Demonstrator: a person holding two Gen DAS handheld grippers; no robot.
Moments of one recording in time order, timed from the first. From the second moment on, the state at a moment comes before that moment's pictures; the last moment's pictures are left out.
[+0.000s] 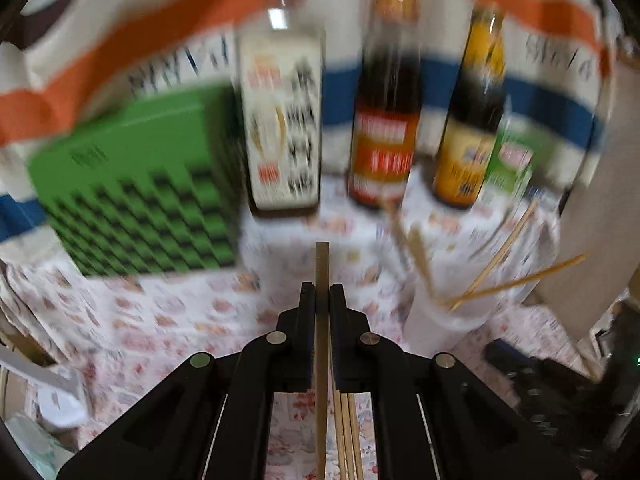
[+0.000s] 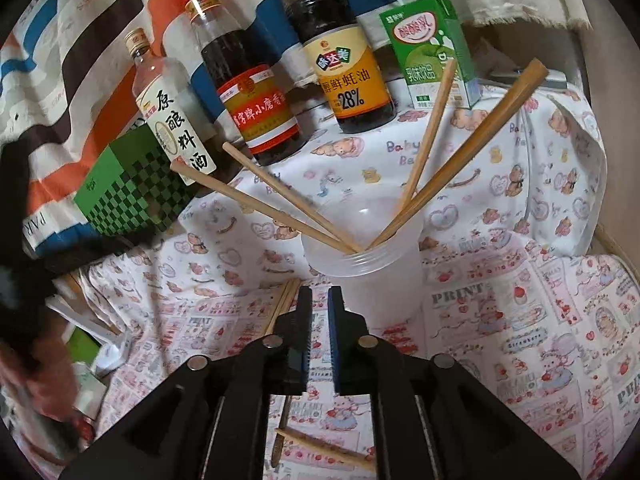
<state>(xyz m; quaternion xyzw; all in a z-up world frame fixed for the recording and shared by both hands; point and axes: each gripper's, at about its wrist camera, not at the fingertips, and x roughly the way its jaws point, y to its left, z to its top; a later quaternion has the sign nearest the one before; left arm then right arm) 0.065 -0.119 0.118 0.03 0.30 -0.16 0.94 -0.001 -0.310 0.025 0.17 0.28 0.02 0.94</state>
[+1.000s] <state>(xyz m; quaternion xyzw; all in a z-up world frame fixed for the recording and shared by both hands) 0.063 -0.007 0.152 -0.06 0.23 -0.09 0.97 0.045 -0.233 -0.008 0.08 0.44 0.05 0.89</state>
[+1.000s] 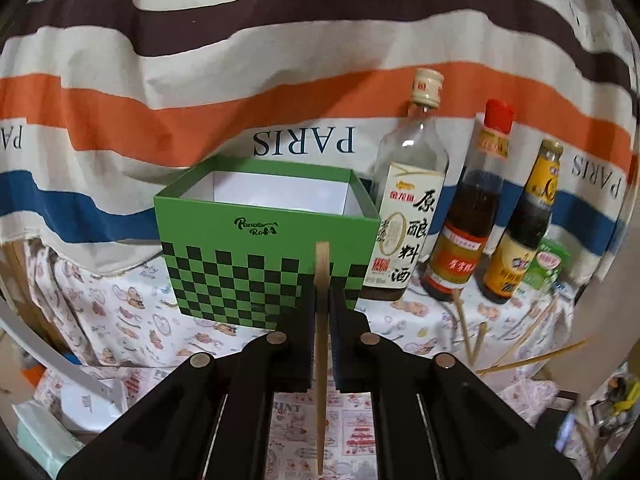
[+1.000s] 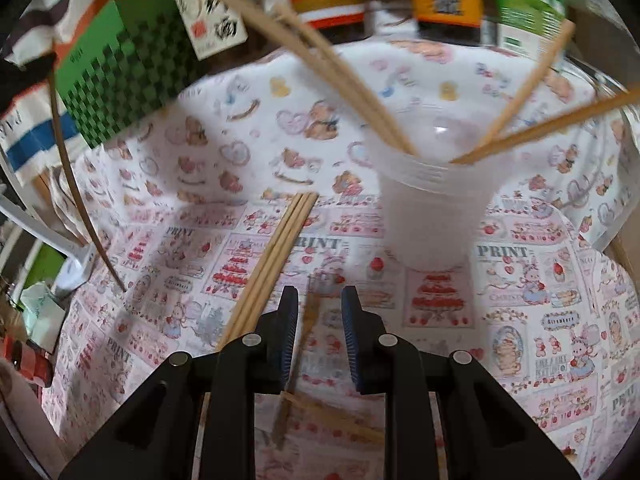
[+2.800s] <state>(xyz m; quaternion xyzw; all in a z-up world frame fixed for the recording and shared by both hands) 0.050 0.069 0.180 -0.14 0.20 -0.07 0.97 0.175 -0.200 -0.045 0.11 0.54 -0.09 0.83</state>
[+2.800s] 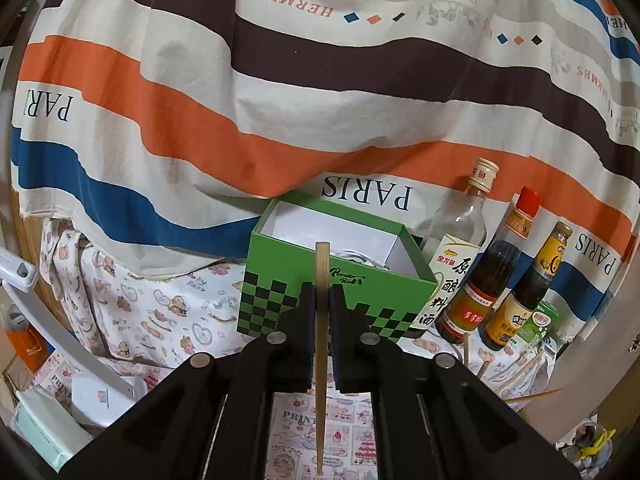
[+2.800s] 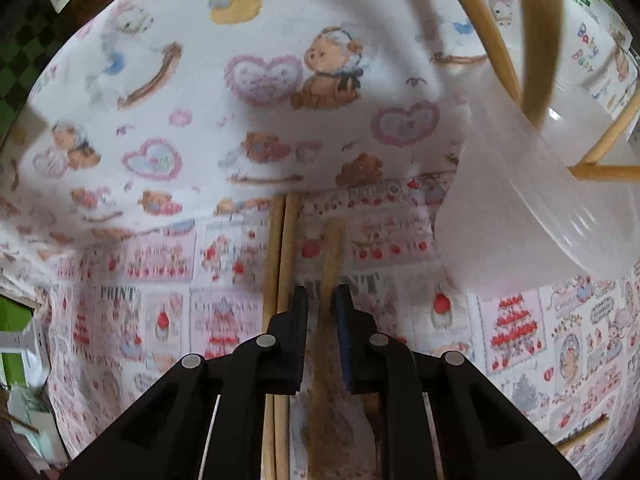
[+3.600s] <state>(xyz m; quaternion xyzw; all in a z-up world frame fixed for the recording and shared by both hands) 0.021 -0.014 0.185 -0.14 0.13 -0.13 0.97 -0.020 -0.251 0.182 0.11 0.11 0.04 0.99</state>
